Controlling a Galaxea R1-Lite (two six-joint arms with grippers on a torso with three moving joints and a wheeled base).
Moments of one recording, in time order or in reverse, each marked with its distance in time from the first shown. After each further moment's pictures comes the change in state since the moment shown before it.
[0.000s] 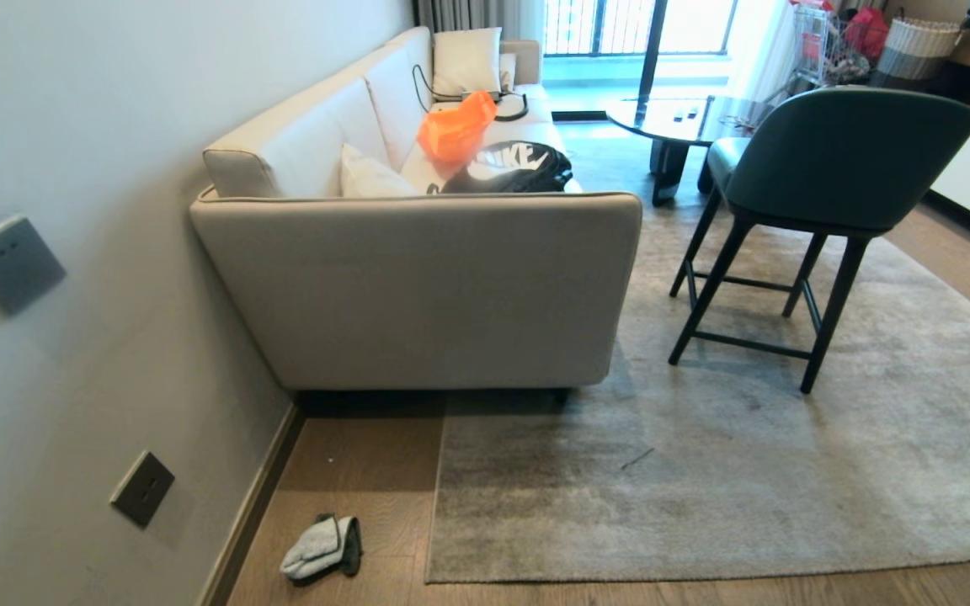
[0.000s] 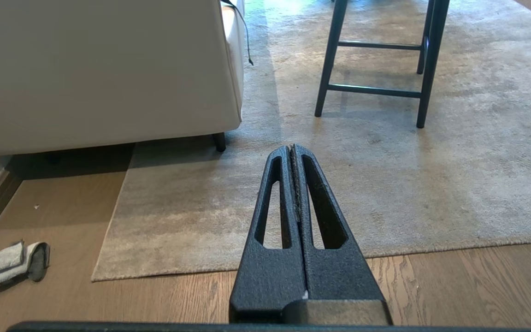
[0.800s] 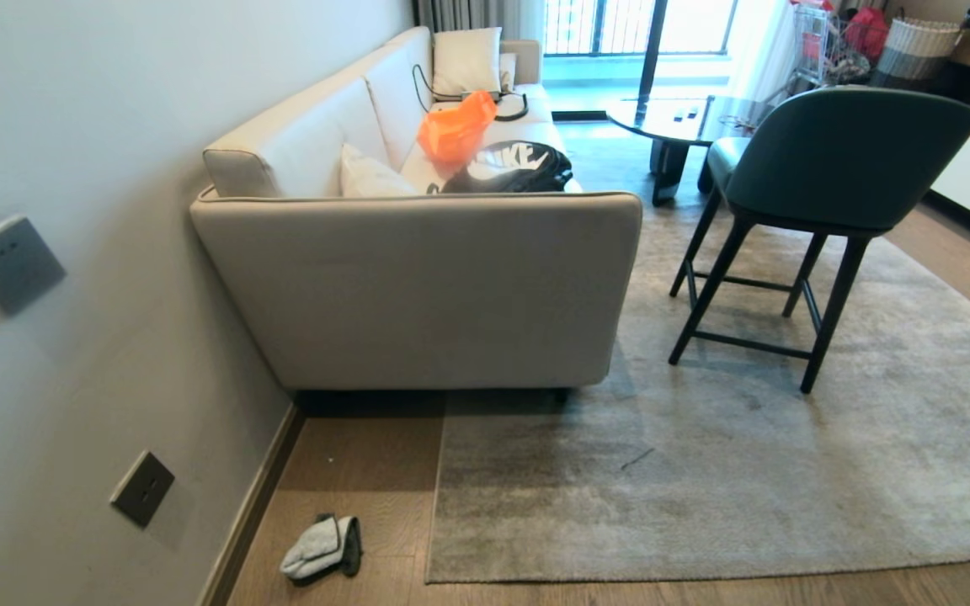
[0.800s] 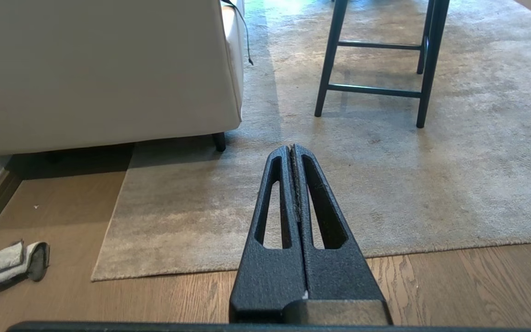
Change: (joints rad) left arm 0.001 0.000 0.000 0.000 0.000 0.000; right arm 0.000 0.000 0.000 0.000 0.000 0.000
